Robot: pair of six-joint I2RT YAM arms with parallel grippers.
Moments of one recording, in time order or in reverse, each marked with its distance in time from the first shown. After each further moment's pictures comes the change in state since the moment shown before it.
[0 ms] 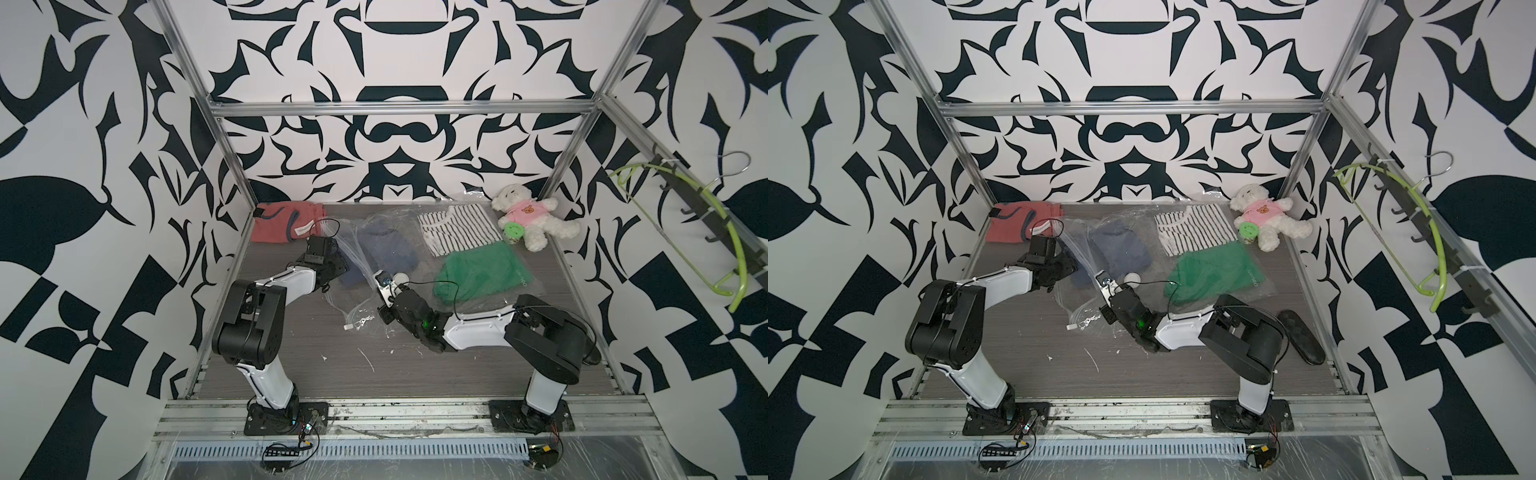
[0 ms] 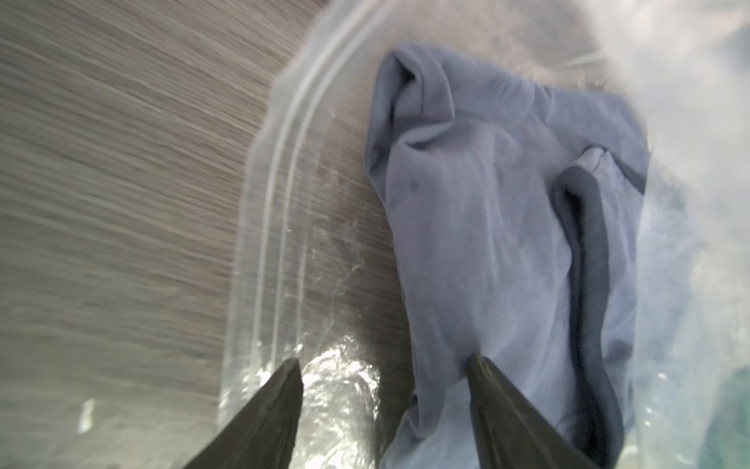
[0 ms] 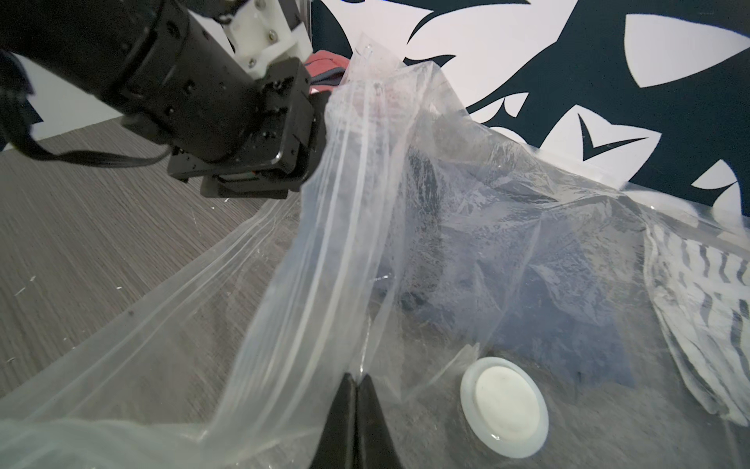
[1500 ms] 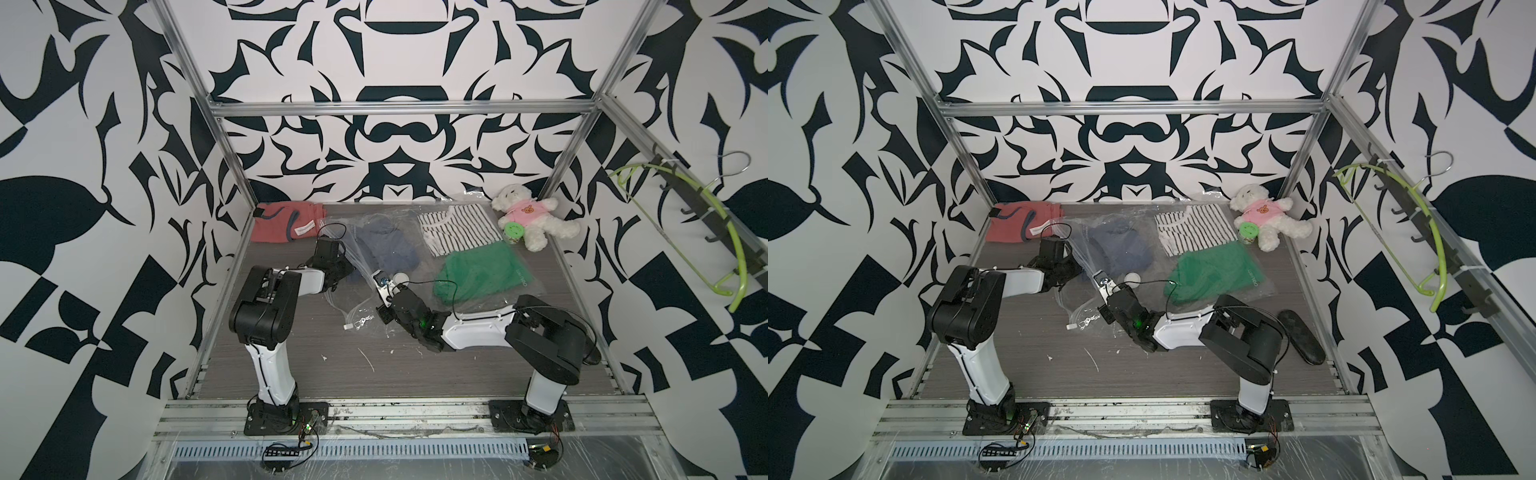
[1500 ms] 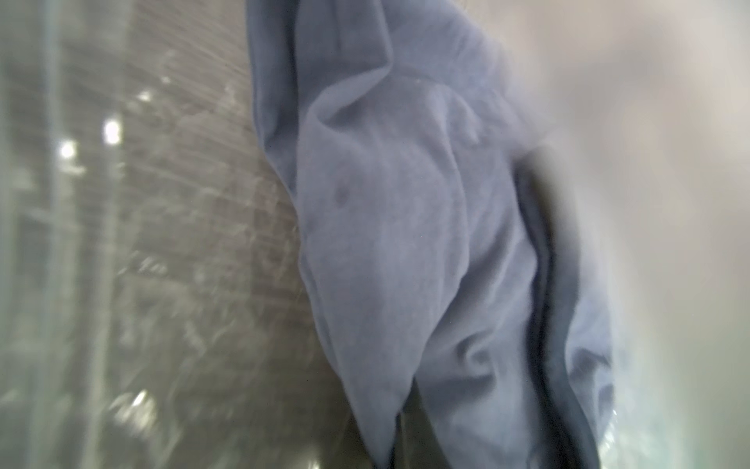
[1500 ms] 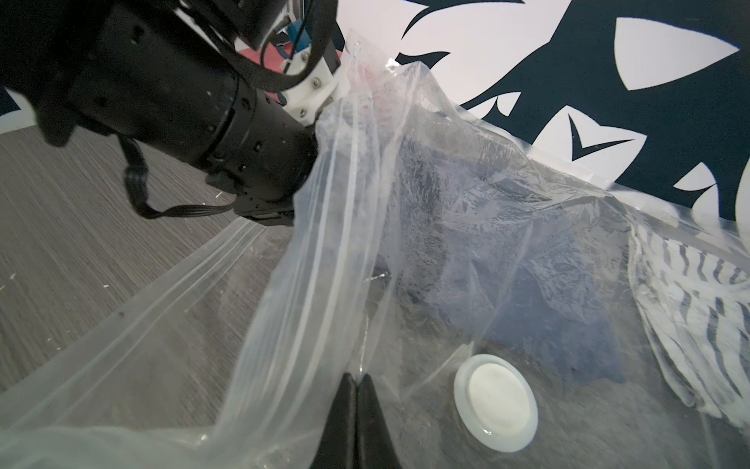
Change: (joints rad) left arm -0.023 0.131 -0.006 0.241 0.110 -0.057; right arm 0.008 0.000 0.024 -0.047 0.043 -0.008
